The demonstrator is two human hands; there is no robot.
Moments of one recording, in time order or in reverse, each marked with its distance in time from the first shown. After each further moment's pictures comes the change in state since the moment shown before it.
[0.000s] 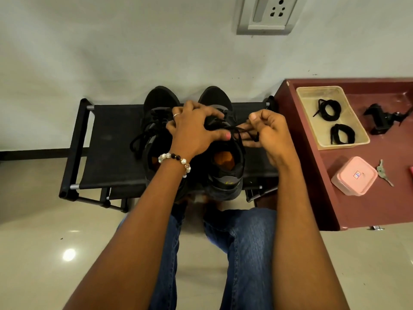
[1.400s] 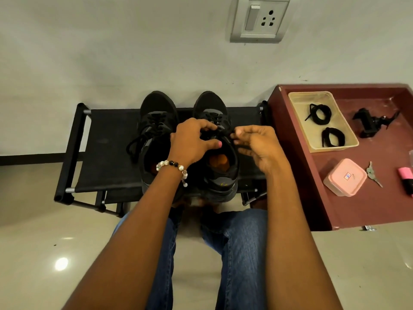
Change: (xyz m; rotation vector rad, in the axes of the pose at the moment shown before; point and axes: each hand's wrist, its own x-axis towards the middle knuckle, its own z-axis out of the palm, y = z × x) left_hand -0.002 -0.012 0.018 -0.138 -0.042 -0.002; right_hand -0.001 0.004 0.008 0.102 0.073 0.239
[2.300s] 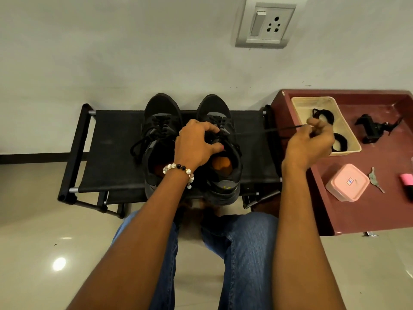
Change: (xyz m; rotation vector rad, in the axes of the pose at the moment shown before) left_hand 0.000 -0.002 0.003 0.038 0.057 0.008; right_hand 0.006 -0.006 -0.038 -0.022 0.990 -0.441
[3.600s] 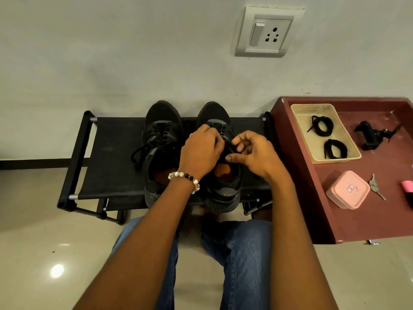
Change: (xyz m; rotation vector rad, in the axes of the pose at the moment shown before) left_hand 0.001 0.011 0.008 0.212 0.084 0.157; right_hand -0.033 -0.002 0.013 -0.239 -1.225 -0.099
